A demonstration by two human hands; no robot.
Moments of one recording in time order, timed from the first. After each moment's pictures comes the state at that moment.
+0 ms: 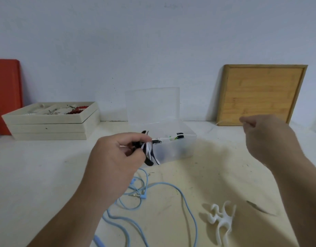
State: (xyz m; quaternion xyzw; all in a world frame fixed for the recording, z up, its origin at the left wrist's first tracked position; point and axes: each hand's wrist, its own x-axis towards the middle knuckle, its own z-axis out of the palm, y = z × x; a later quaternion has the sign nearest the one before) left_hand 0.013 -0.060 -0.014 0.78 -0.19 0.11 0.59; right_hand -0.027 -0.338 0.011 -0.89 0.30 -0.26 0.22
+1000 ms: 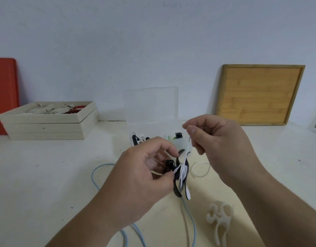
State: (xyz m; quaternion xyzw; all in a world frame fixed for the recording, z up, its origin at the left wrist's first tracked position) left_hand -0.007 -0.082 -0.020 0.71 -0.34 -0.02 0.61; right_hand -0.025 -0.263 0.000 -0.76 -0.01 -0.28 0.58
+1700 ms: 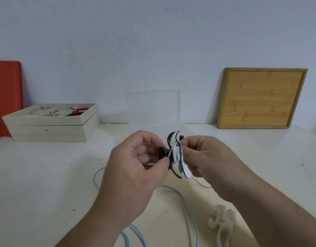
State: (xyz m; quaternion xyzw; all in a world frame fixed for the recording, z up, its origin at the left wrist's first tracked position) left_hand -0.009 -0.084 -0.013 0.65 -0.28 0.07 0.71; right_hand -0.025 -0.256 -0.012 -0.81 0.02 -0.07 0.58
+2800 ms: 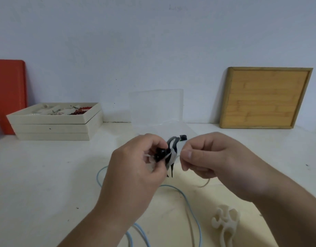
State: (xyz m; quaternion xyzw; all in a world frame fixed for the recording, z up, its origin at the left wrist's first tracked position) left_hand -0.004 -0.077 -0.018 0.79 -0.27 0.22 0.51; right_hand -0.039 -0.263 0.010 -0.79 -0.15 0.01 0.59
